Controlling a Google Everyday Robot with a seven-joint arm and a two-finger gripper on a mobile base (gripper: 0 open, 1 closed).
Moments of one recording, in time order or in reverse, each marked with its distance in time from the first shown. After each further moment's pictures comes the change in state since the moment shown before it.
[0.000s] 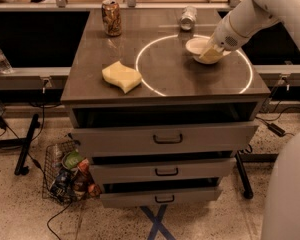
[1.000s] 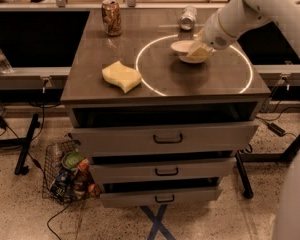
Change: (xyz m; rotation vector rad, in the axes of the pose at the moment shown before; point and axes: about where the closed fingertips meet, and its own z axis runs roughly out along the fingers) arm -0.038 0.014 0.004 0.012 -0.078 -0.123
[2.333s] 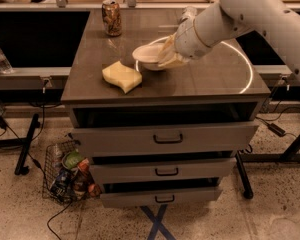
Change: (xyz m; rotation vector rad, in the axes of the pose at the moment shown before) arm -0.083 0.071 0.016 -0.078 -0.206 -0.398
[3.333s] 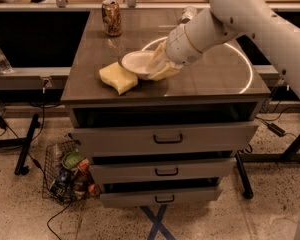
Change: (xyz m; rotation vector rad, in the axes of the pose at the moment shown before) arm -0.024 0.023 0.023 -0.109 -0.097 -0.042
